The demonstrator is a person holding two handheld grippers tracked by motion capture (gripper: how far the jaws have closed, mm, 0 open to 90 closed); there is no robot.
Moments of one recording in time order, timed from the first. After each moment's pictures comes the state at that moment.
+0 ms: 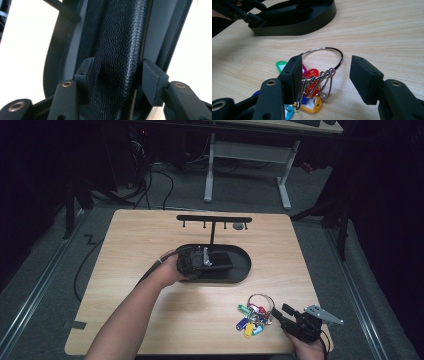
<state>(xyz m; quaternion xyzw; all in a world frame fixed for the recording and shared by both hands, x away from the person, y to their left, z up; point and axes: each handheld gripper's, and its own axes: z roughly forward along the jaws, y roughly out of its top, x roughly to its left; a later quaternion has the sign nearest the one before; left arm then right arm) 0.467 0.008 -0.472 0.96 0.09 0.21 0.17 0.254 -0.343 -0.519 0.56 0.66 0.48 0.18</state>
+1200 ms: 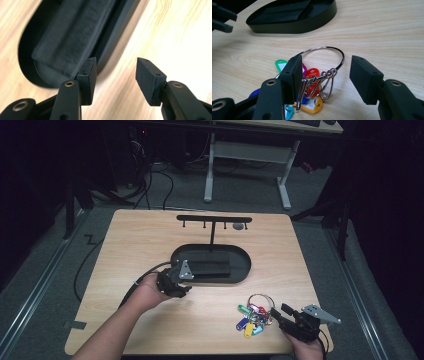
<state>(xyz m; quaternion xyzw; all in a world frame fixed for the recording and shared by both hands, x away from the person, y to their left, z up) 0.401 0.068 -0.472 0.94 0.17 0.16 0.26 0.255 -0.338 -0.518 0.55 0.66 0.47 0.18</state>
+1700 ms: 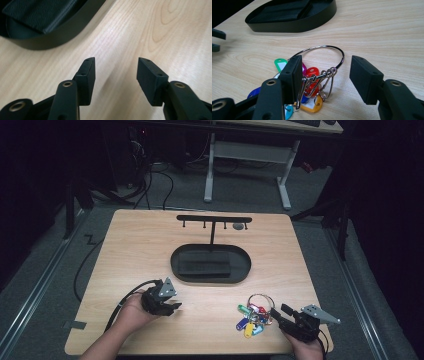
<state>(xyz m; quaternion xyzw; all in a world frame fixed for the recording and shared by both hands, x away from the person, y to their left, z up) 0.361 0.113 -0.503 0.92 0.21 0.12 0.32 0.255 -0.338 -0.518 0.55 0.67 0.46 0.18</state>
